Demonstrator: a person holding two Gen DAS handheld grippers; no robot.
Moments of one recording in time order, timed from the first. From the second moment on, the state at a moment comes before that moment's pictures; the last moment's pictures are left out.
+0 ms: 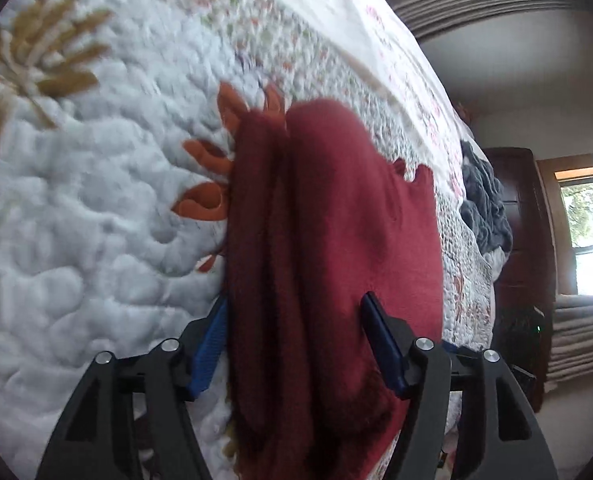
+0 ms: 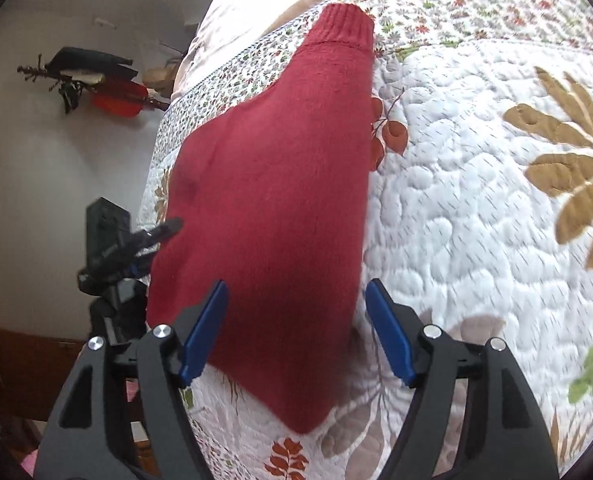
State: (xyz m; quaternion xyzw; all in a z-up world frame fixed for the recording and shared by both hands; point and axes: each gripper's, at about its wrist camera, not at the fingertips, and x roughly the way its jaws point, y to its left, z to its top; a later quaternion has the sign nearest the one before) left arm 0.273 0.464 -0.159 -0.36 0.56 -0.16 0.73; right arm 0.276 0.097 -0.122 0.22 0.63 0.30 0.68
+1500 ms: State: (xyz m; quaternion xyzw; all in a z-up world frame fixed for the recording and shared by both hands) left arm 0.074 0.245 -0.163 -0.31 0.57 -0.26 0.71; right arm 0.092 -0.059 -0.139 0.26 0.65 0.28 0.66
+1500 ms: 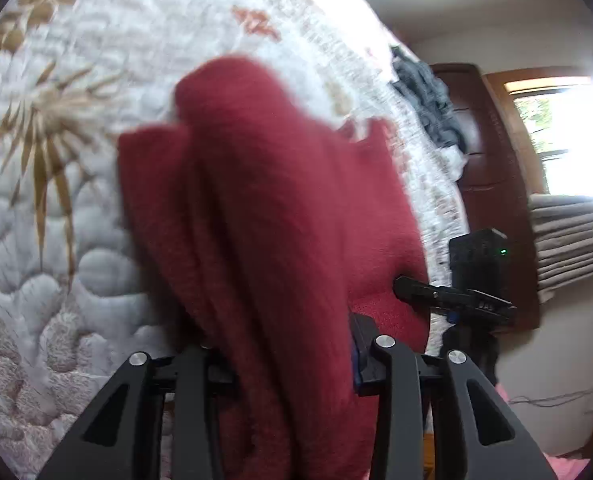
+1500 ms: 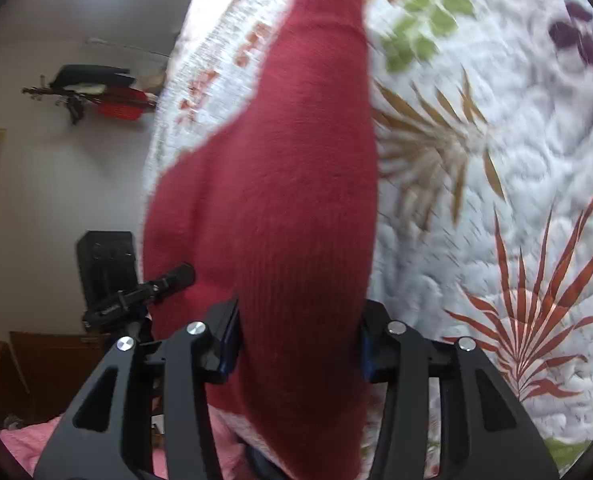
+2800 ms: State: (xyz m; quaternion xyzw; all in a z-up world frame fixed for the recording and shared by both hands) left arm -0.029 0.241 -0.152 -0.16 0.58 -0.16 0.79; right arm -0.036 -0.082 -0.148 0.26 0.64 0.22 0.69
